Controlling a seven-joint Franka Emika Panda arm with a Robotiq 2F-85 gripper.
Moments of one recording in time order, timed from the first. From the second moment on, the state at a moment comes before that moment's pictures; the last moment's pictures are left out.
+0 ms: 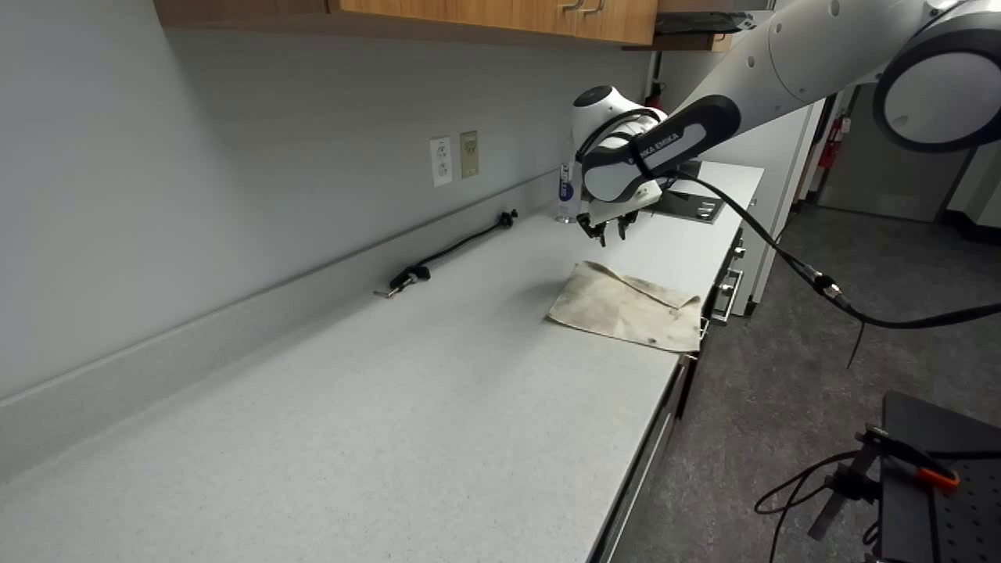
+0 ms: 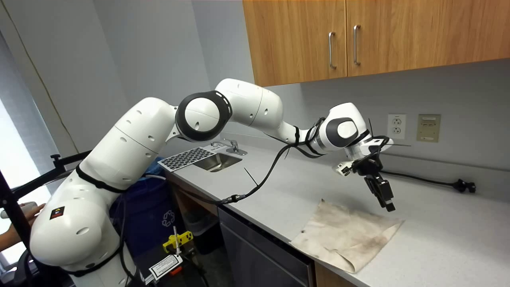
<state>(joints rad) -0.04 0.92 -0.34 -1.22 -0.25 2.21 0.62</state>
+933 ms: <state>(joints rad) -0.03 0.91 -0.32 -1.33 -0.27 2.00 0.50</state>
